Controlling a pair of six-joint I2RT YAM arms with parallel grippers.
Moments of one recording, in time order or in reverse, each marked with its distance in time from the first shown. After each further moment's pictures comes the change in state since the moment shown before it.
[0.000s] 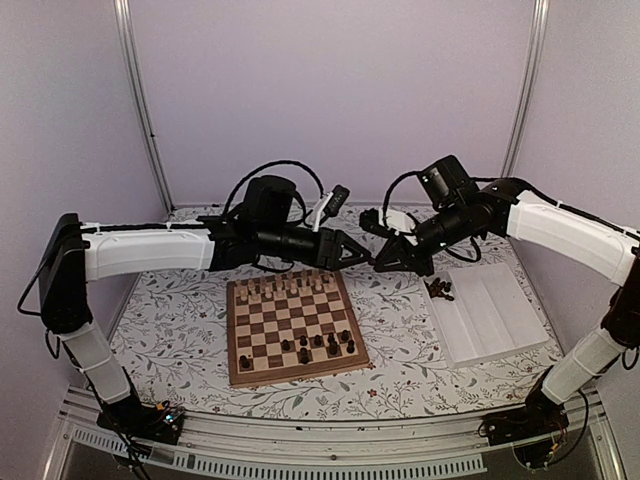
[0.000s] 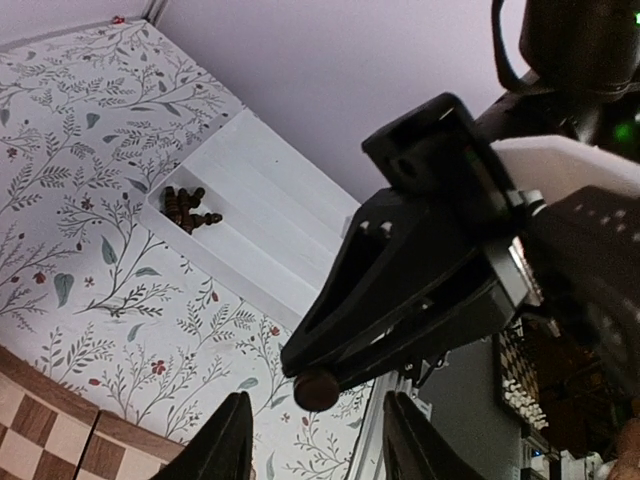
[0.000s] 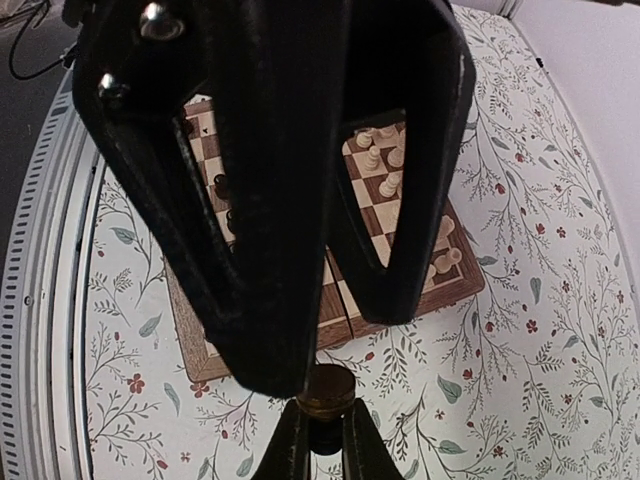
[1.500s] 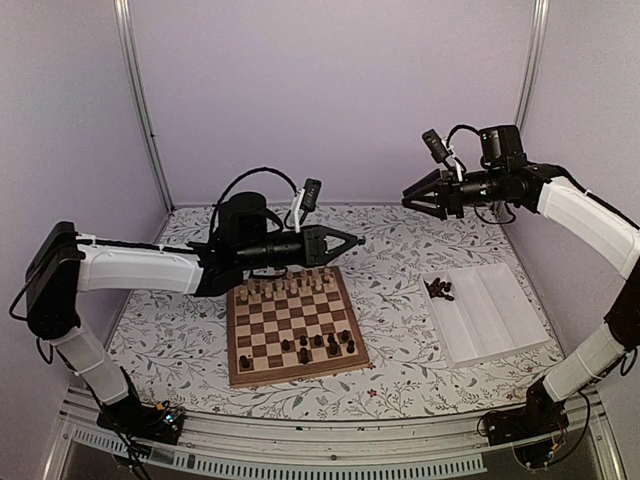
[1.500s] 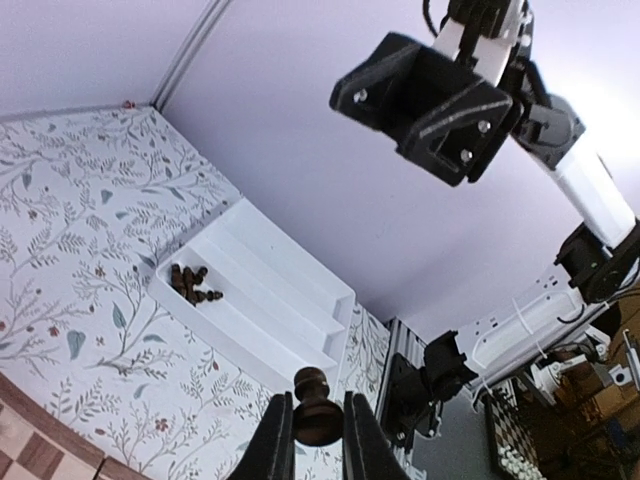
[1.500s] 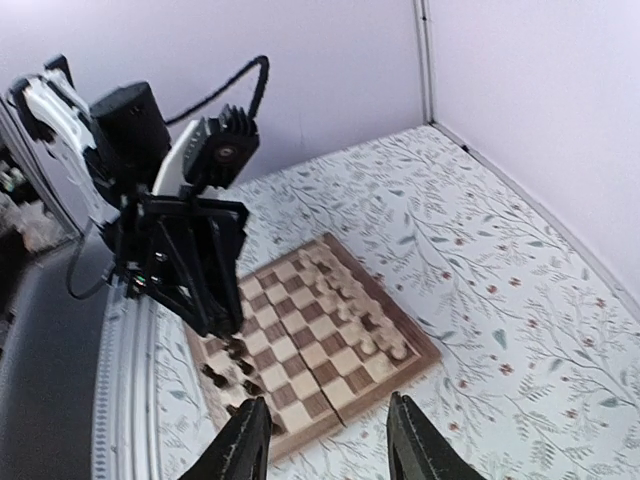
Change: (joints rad) left arm 0.000 -0.076 -0.250 0.452 -0.097 -0.145; right arm -0.317 -0.040 0.058 0.199 -0.406 0.365
